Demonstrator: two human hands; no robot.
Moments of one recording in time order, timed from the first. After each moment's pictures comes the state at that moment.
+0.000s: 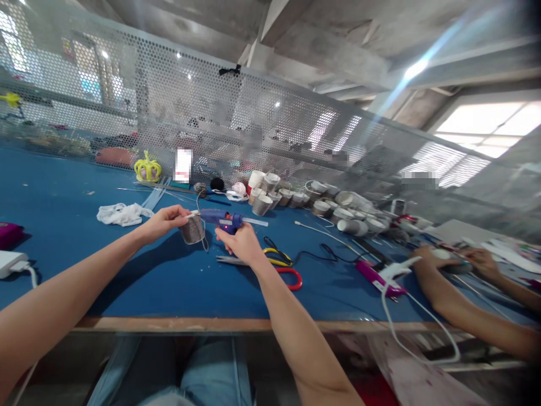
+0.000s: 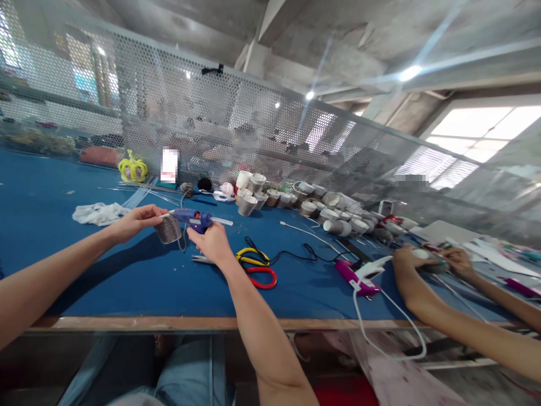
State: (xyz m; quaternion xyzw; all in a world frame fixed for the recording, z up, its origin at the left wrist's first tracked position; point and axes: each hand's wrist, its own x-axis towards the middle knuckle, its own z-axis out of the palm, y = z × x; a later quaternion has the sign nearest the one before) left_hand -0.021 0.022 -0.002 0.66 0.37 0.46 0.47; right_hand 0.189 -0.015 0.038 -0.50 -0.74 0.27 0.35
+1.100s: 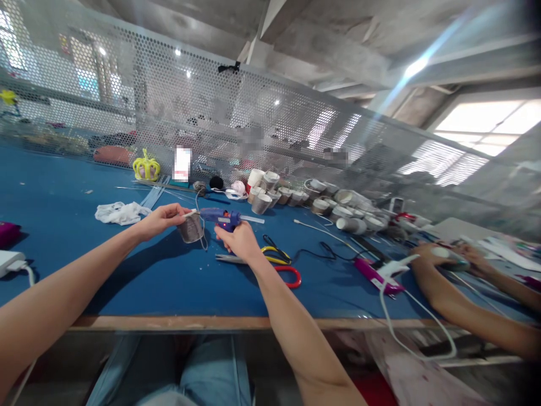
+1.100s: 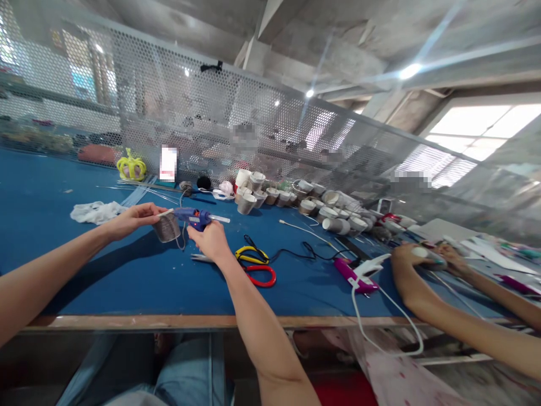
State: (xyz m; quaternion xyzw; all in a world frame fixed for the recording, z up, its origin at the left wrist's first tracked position) left_hand -0.026 0.025 -0.002 0.64 0.34 0.46 0.51; right_hand 0.188 -0.009 0.033 -0.52 -0.74 0.25 0.34
